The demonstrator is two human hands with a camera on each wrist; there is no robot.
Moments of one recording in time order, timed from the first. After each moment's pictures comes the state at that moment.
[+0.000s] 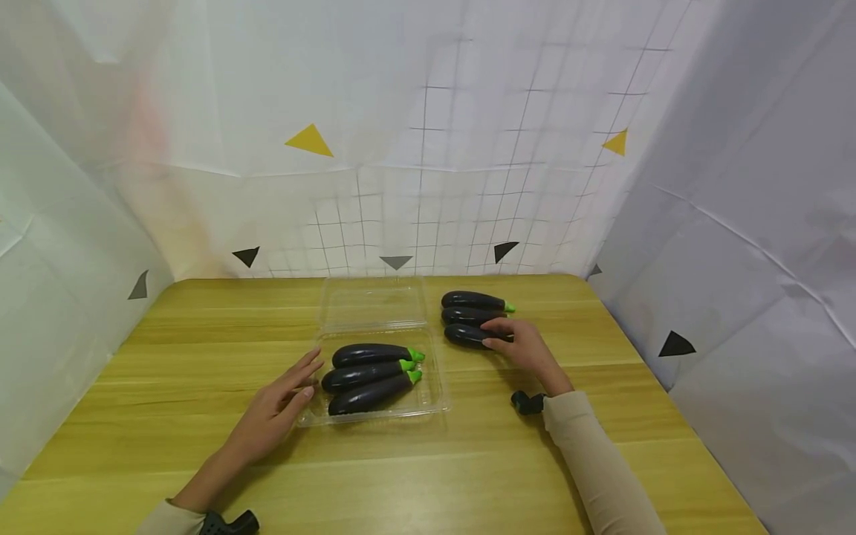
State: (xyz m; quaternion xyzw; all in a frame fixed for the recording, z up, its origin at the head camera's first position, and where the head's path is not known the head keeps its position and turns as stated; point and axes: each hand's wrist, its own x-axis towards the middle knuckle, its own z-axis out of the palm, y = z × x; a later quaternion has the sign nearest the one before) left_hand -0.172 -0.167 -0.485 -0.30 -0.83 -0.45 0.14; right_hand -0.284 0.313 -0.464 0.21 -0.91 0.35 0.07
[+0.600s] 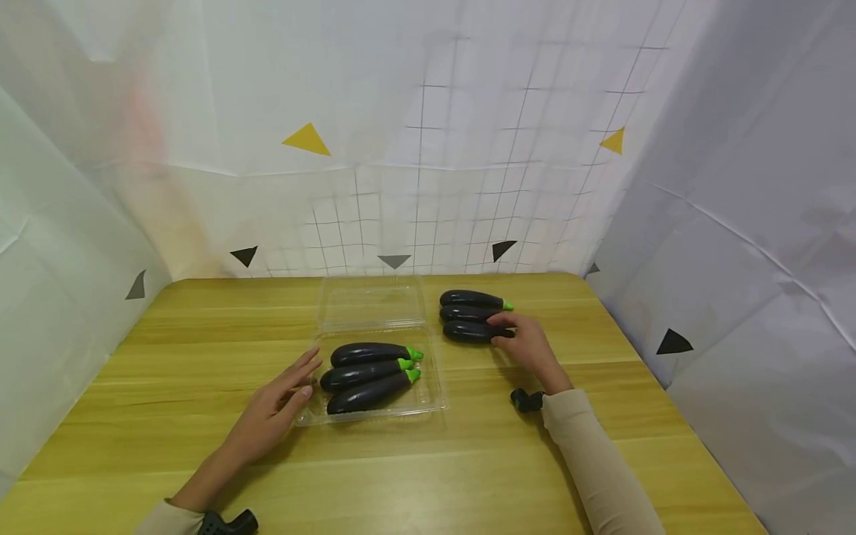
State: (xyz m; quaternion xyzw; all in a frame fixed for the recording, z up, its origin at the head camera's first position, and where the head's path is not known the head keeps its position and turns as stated) left_hand -0.172 -0.168 -0.486 -0.29 -0.84 -0.44 0.14; right_hand -0.282 0.316 -0.462 0.15 -0.92 0.36 0.09
